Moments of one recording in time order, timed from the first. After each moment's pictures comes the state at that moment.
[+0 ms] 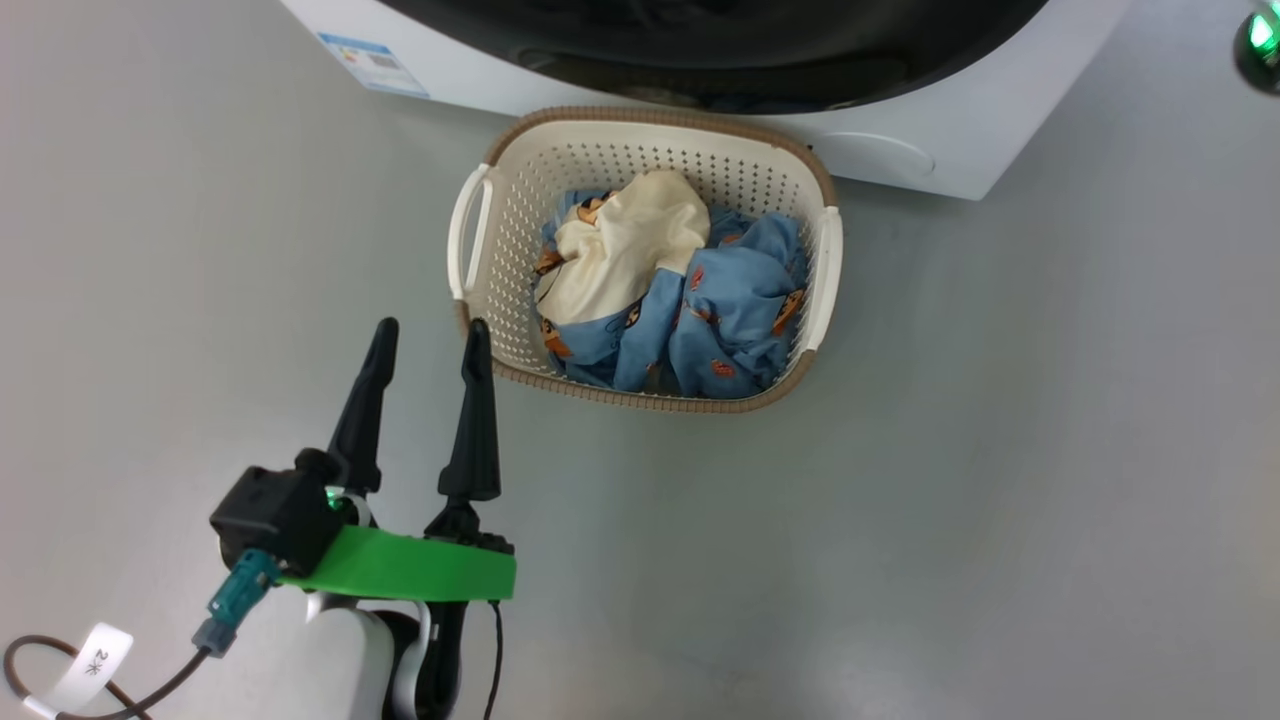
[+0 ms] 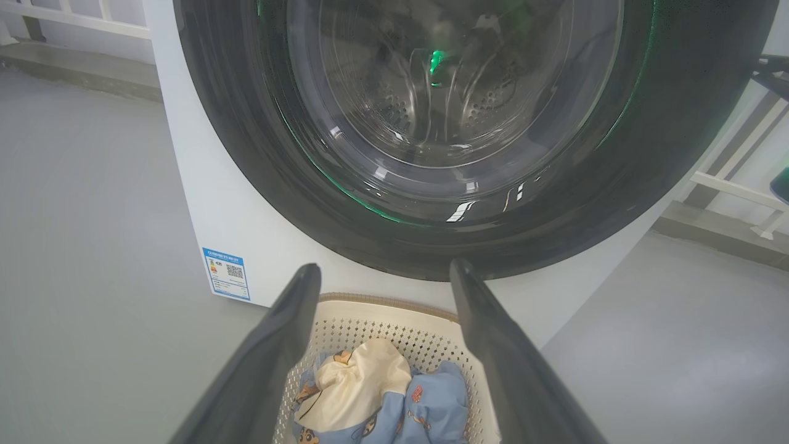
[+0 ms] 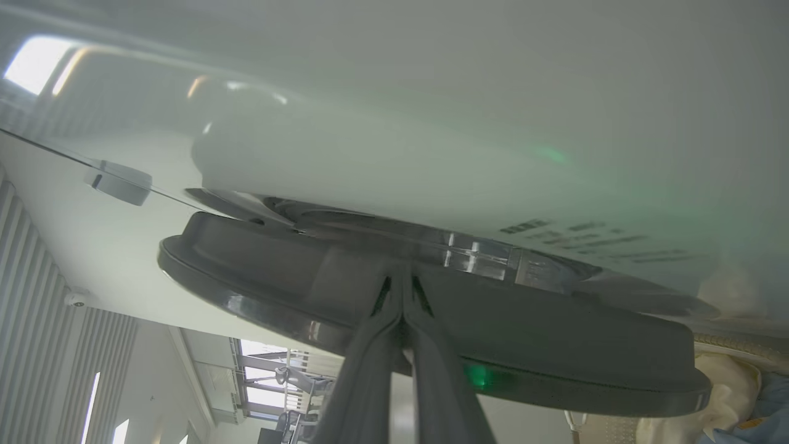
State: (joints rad) left arm -0.33 0.04 -0.28 0.17 -0.43 -0.02 -0.26; right arm -1.08 -0.37 0.07 0.52 1.64 0.12 0.67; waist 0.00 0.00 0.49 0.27
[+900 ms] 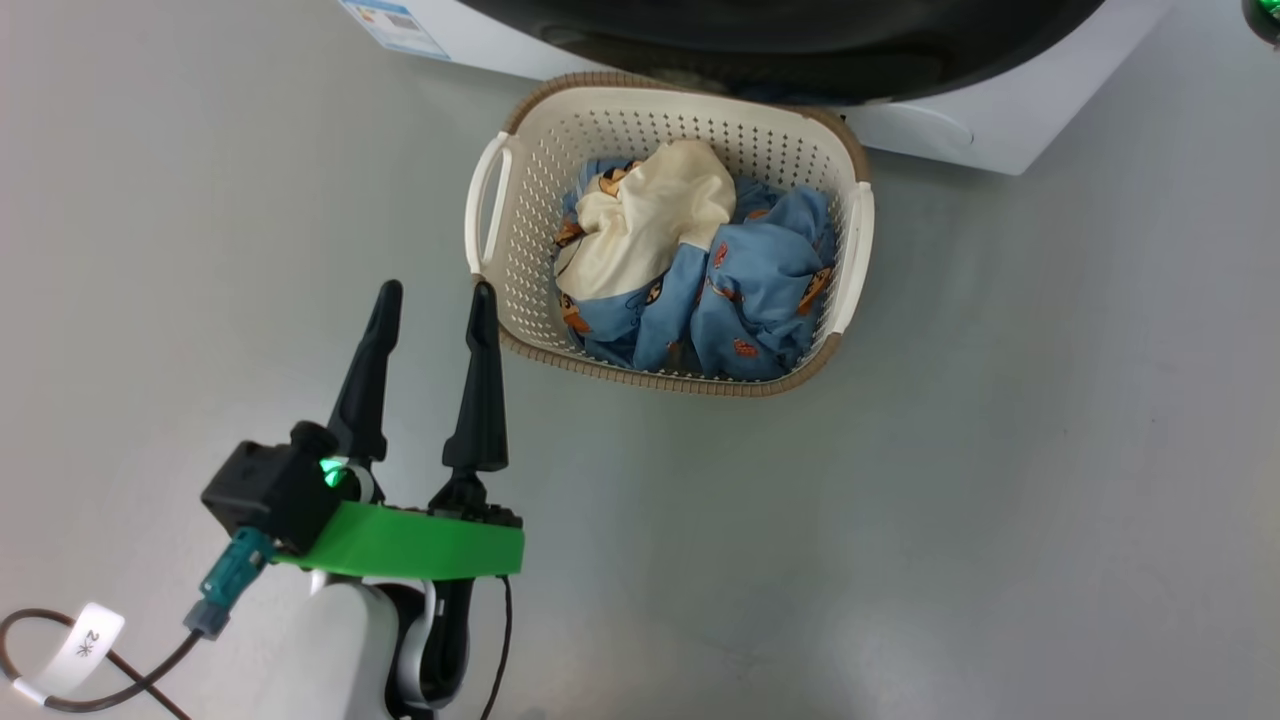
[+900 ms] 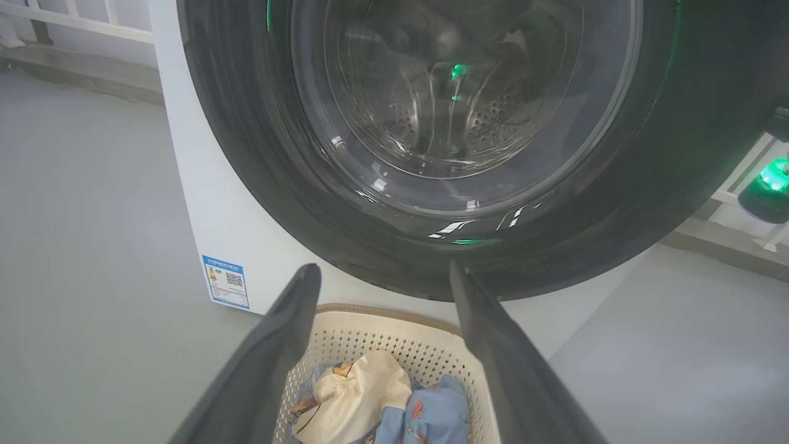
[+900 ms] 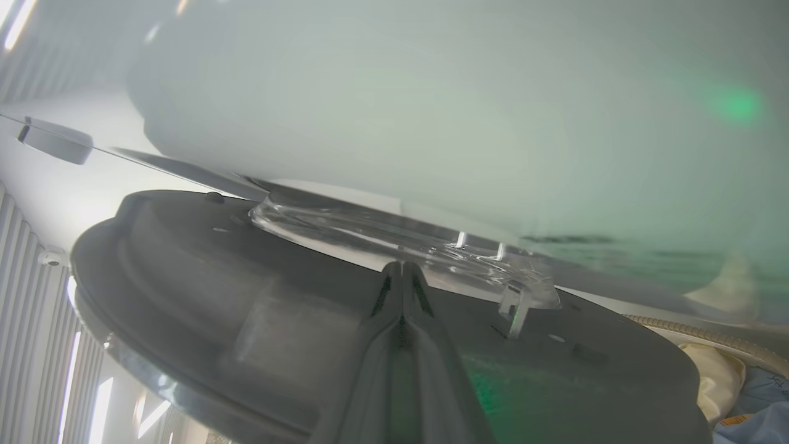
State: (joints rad) left arm -0.37 0.04 -0.30 0.13 -0.46 0.00 -0.26; right arm -1.15 -0.37 0.12 0.52 1.57 0.12 0.71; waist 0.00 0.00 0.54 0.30
